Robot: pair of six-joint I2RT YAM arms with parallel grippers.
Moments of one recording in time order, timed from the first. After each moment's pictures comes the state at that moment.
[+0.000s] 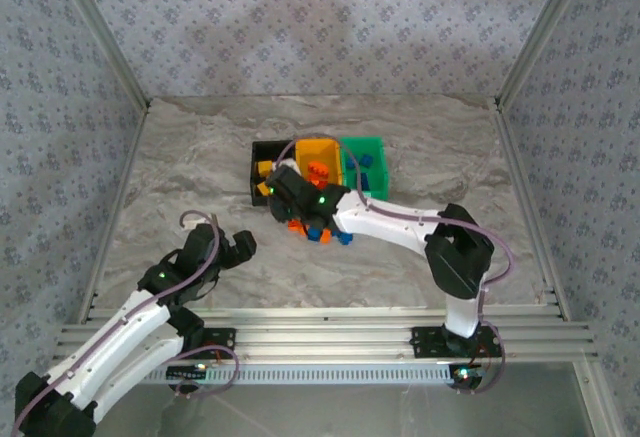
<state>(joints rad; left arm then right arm) -0.58 0.62 0.40 -0.59 -0.21 -0.84 0.99 1.86 1.48 -0.41 0.24 0.50</state>
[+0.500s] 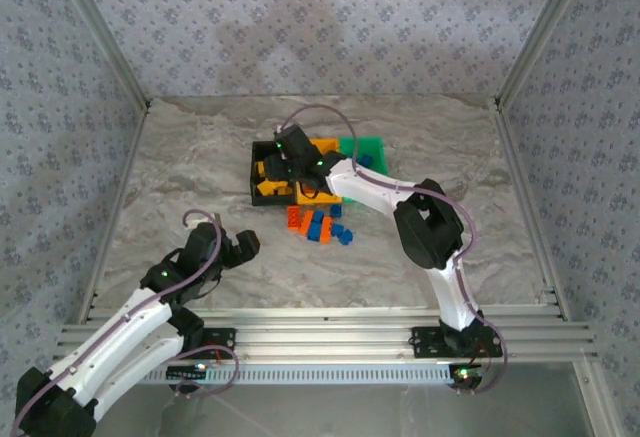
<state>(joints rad) -0.58 0.65 0.39 -0.55 -0.17 -0.85 0.80 2.11 1.71 -0.30 0.09 0.42</state>
